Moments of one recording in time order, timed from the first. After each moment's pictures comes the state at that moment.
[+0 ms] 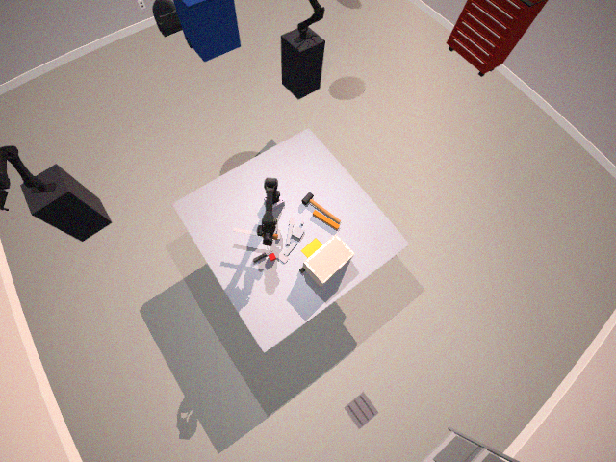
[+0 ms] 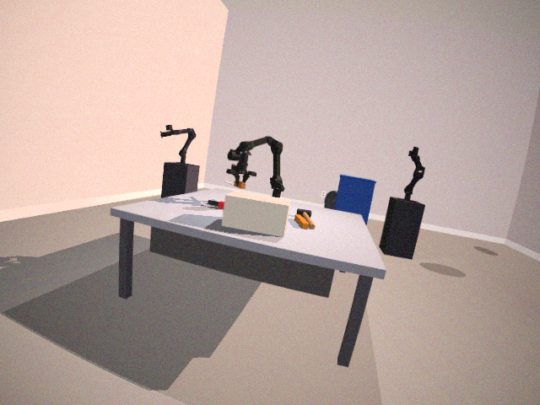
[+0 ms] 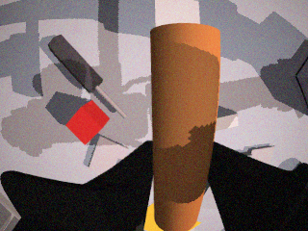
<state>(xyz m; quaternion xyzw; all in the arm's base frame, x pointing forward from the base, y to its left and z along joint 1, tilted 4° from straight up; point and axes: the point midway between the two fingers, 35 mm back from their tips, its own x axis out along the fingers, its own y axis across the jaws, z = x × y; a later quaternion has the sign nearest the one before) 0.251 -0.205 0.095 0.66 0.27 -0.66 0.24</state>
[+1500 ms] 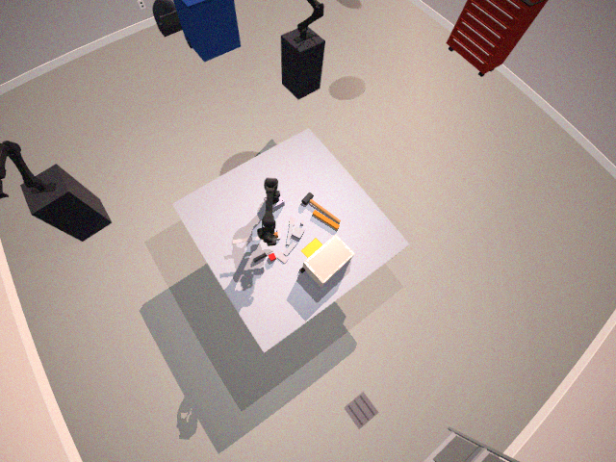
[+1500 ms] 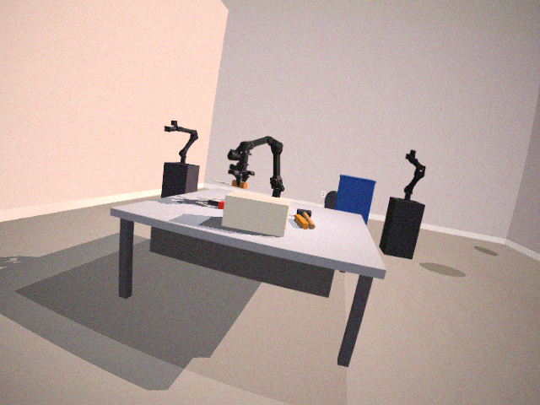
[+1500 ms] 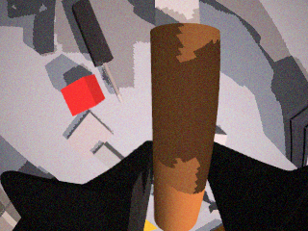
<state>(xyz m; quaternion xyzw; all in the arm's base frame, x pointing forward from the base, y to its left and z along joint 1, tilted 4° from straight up) 0.252 -0.204 0.096 0.61 0.38 -0.60 0.35</state>
